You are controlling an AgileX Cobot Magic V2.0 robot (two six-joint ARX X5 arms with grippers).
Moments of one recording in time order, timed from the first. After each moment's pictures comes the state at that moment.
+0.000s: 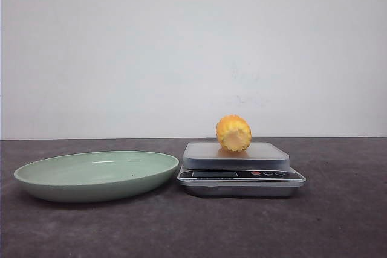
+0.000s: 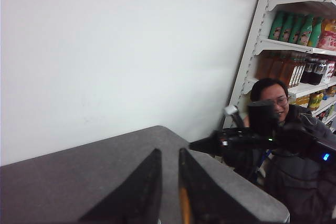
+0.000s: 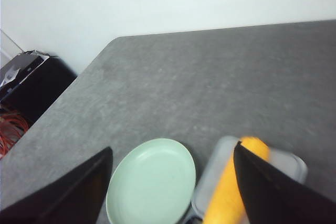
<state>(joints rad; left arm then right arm) -0.67 0.91 2.38 -1.42 0.10 -0.17 0.37 1.00 1.12 -0.44 -0.38 0.37</state>
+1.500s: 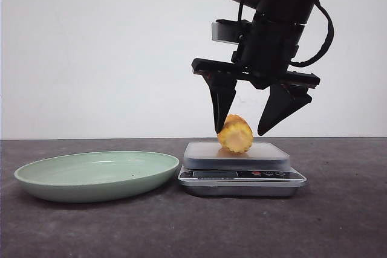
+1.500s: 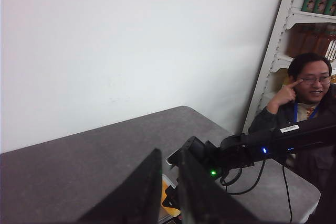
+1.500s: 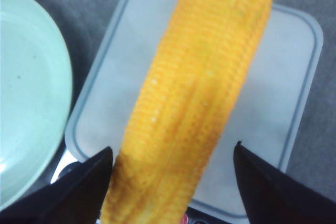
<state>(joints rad) -0.67 0.86 2.26 -1.42 0.03 -0.12 0.64 1.65 1.12 -0.44 0.08 0.38</state>
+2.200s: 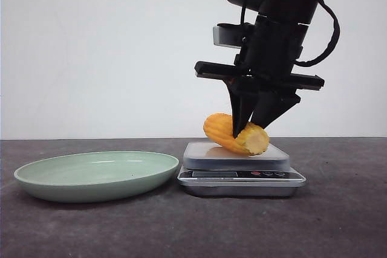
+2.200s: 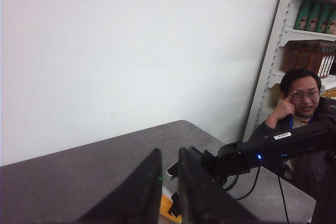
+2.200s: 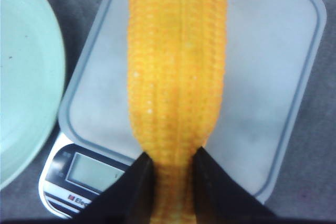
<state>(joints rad) -0.67 0.79 2.26 -1.42 0.02 -0.12 0.64 1.65 1.12 -0.48 0.06 0.37</state>
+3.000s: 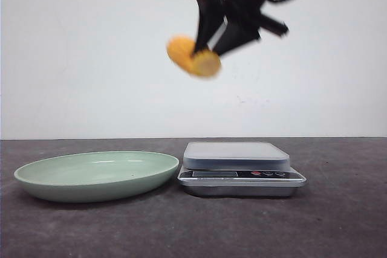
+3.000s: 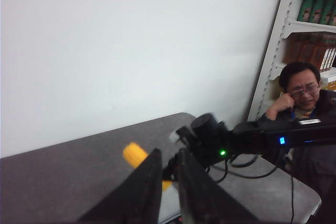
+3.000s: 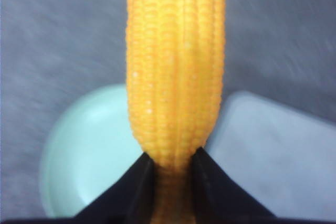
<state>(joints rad) -0.67 0.79 2.21 -1.42 0.02 -0.12 0.70 1.50 1.21 -0.31 -0.06 0.37</state>
